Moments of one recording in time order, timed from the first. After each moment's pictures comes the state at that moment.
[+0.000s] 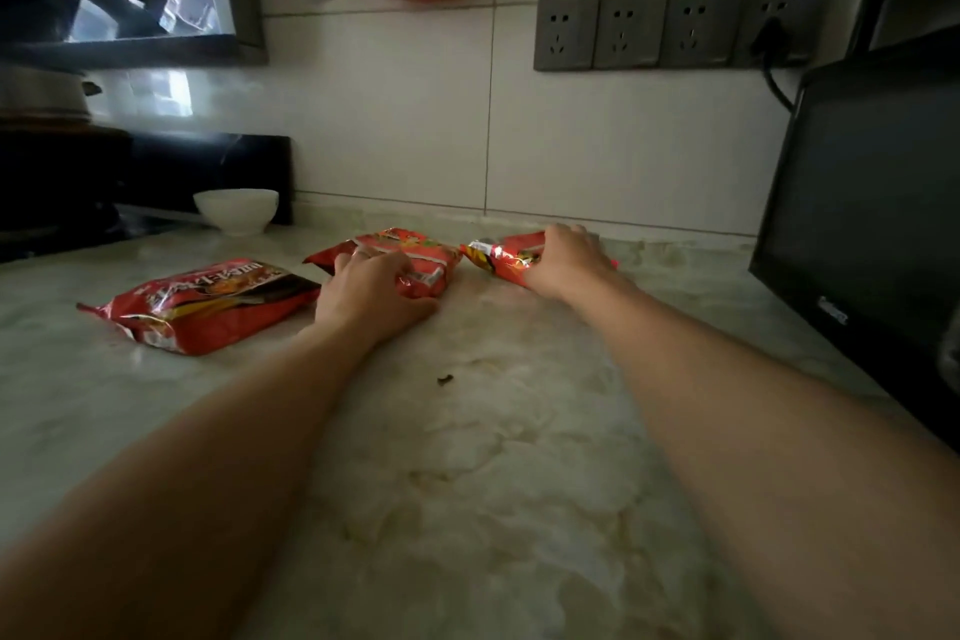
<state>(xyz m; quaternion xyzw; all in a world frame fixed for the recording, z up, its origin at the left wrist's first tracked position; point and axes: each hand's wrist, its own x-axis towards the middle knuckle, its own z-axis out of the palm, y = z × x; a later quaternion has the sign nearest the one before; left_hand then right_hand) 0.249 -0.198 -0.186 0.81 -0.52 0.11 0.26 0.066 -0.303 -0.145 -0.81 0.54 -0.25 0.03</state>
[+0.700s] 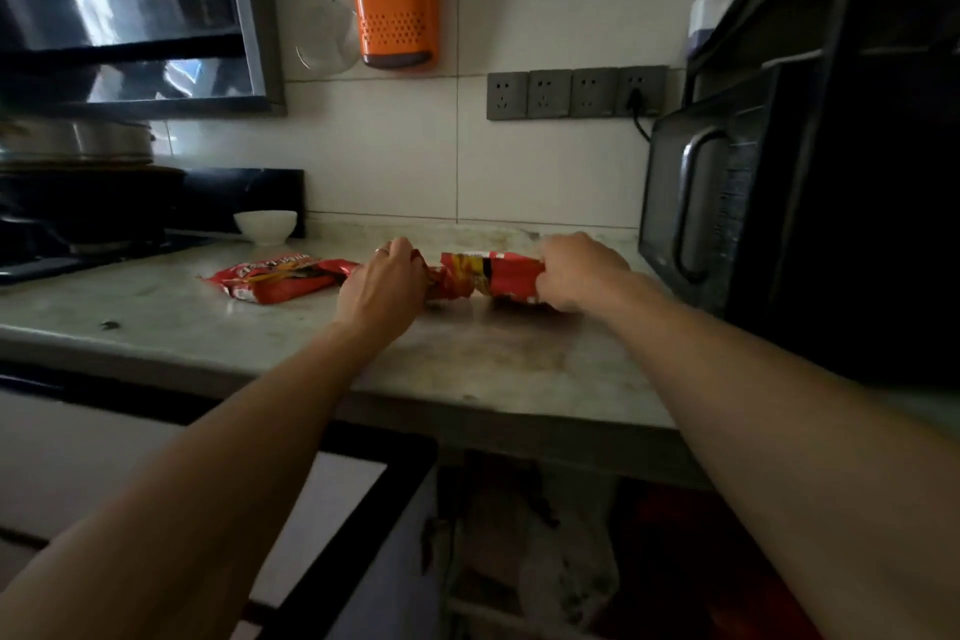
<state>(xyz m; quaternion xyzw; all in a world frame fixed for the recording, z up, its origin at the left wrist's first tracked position) 0.154 -0.051 -0.170 0.72 -0.56 0.21 0.34 -0.046 -0.102 -0.118 -0.84 0.52 -0.17 -0.06</state>
